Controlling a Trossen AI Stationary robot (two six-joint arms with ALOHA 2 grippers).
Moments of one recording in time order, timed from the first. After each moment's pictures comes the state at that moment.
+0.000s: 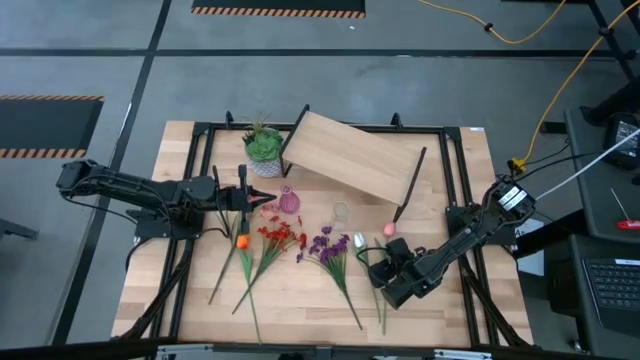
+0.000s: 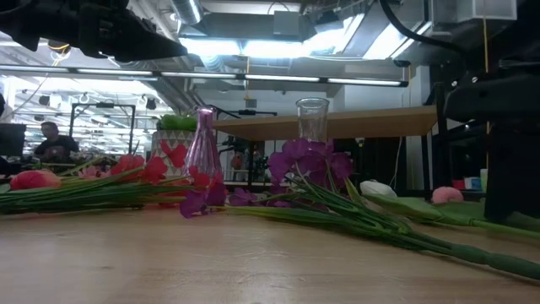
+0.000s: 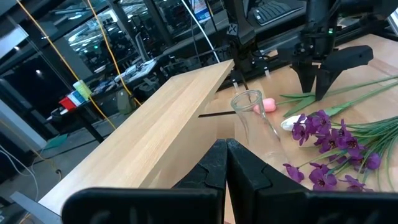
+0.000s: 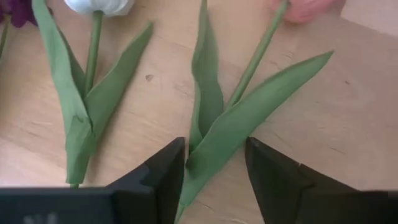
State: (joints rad) left arm -0.07 0.73 0.30 0.31 -0.25 0.38; right arm 0.67 1.79 0.93 -0.71 0.43 1.88
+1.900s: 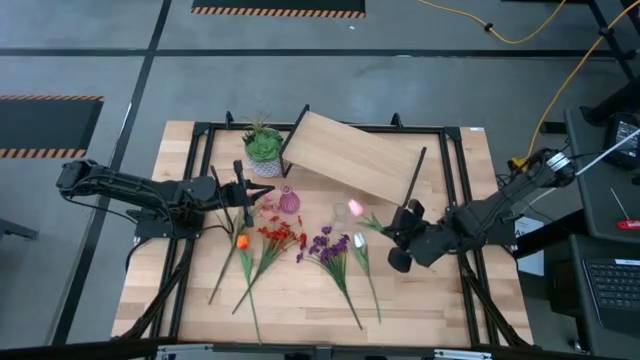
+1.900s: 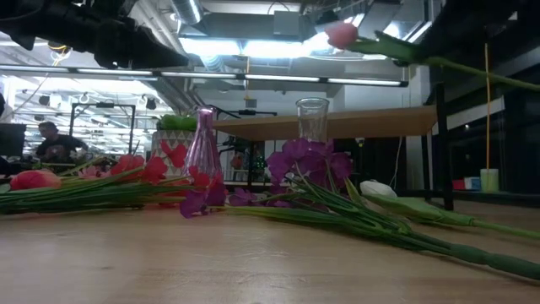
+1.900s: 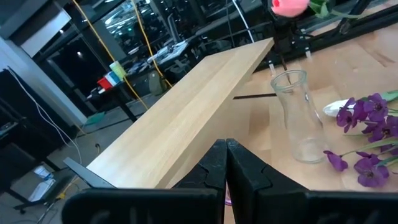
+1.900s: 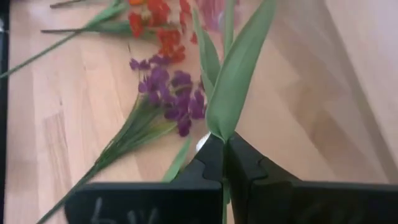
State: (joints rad) left arm -0.07 0.73 0.30 0.29 -0.42 0.38; right arm 0.55 1.19 0.90 -0.64 0.60 0.80
